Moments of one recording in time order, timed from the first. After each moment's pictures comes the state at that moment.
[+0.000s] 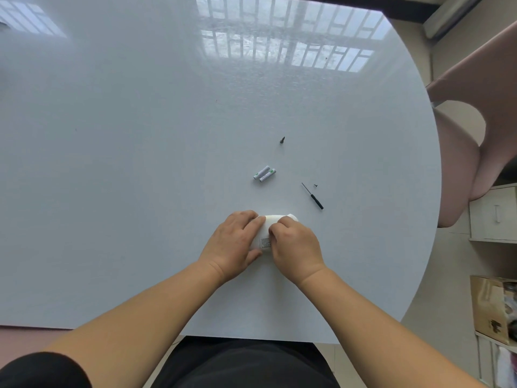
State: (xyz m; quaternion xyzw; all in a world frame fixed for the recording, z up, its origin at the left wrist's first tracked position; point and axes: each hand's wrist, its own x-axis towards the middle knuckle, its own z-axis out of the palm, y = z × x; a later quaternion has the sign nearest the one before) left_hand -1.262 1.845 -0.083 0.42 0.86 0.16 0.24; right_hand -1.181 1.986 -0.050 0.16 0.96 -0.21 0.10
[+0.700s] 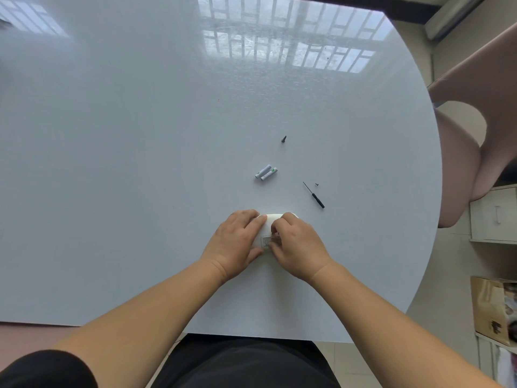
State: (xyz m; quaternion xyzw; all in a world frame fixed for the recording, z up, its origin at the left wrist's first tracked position) left_hand -1.261 1.845 -0.081 0.43 0.86 0.16 0.24; right_hand -1.177 1.999 -0.056 0.10 0.96 -0.24 0.13
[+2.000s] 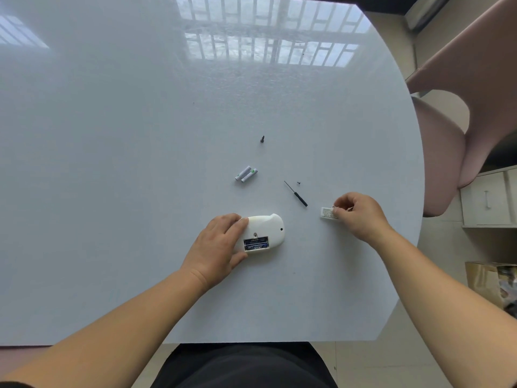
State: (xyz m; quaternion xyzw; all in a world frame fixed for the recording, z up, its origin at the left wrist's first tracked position) left_hand -1.258 1.845 -0.078 0.42 0.86 0.17 0.23; right_hand -1.139 2.155 -0.070 0.44 0.80 -0.37 0.13
